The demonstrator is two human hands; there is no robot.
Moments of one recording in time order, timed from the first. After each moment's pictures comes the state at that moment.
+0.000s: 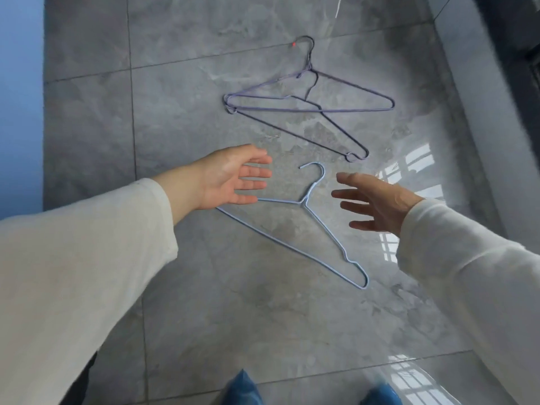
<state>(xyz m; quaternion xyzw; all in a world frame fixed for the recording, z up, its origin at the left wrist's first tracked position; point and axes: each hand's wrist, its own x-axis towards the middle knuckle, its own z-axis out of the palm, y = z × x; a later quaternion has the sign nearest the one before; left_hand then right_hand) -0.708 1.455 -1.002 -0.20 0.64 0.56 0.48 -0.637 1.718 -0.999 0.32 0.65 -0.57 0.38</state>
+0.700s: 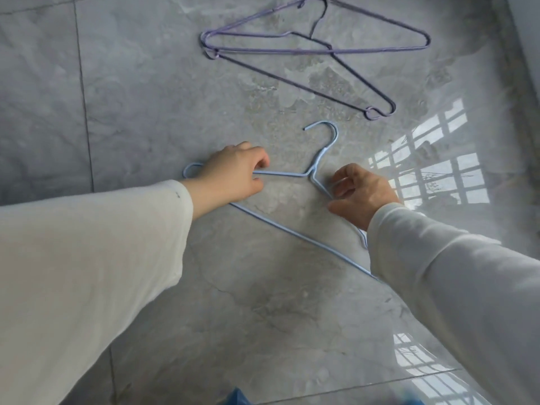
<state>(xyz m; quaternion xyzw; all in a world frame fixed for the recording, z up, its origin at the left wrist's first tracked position) -0.687 1.459 -1.145 0.19 0.93 0.17 0.25 -0.615 1.692 -1.130 0.21 0.87 -0.35 0.27</state>
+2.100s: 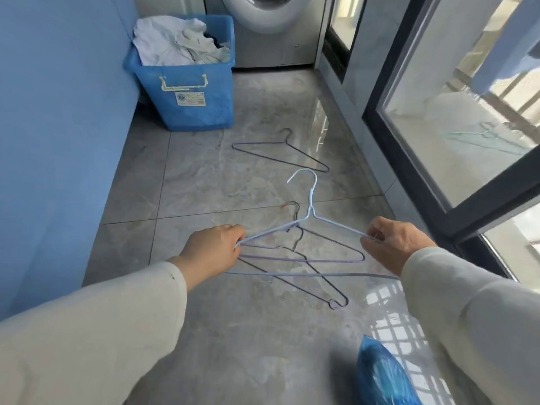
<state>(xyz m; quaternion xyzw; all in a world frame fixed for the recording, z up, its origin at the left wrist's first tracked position) -0.831 1.445 -0.902 0.16 0.98 0.08 0.09 -0.794 1.772 -0.854 0.12 0.97 -0.17 0.10</state>
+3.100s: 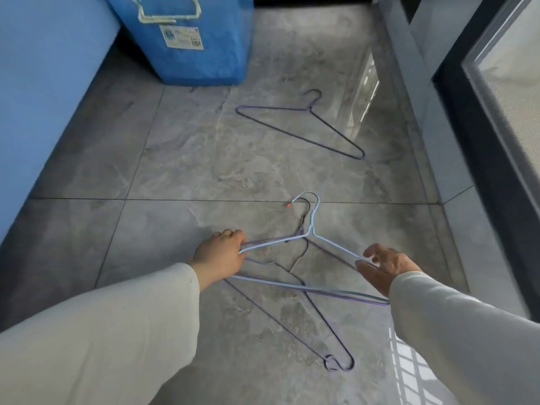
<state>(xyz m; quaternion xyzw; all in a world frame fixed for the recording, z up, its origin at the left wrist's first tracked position) -0.944 1.507 -1.100 0.02 0.97 0.07 0.23 -0.939 1.841 -1.080 0.10 0.94 -0.21 0.27</state>
